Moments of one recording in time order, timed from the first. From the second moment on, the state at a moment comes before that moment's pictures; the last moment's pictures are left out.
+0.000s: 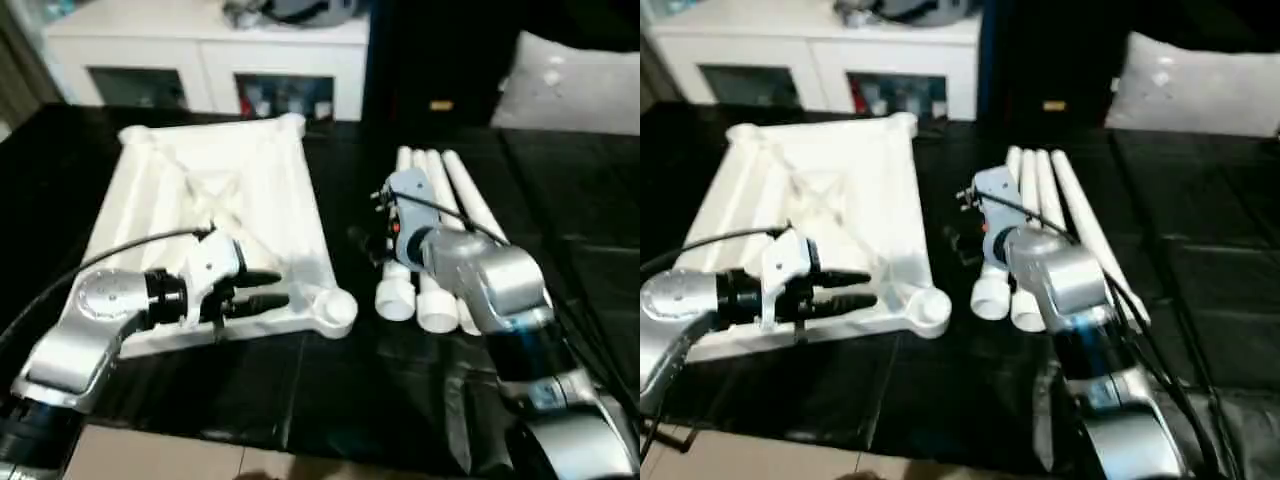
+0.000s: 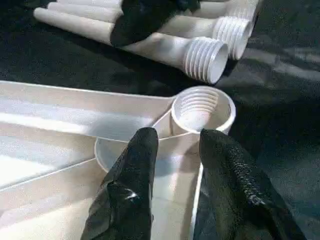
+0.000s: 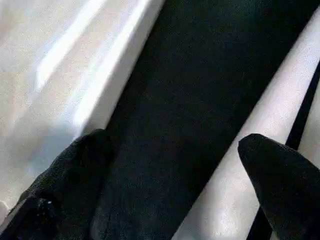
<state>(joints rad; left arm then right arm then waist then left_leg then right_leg) -0.27 0.63 -0.15 -0.08 -0.27 0.34 -1.01 -0.67 -0.16 0.13 0.19 0.18 0.97 0.16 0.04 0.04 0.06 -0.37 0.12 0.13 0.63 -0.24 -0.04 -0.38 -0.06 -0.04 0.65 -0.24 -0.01</state>
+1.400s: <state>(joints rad) -0.28 0.63 -0.18 -0.27 -0.32 0.65 -0.92 -0.70 -0.07 0.00 0.37 0.18 1.08 0.08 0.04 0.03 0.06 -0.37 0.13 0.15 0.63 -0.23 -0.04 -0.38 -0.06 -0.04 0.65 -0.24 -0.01</state>
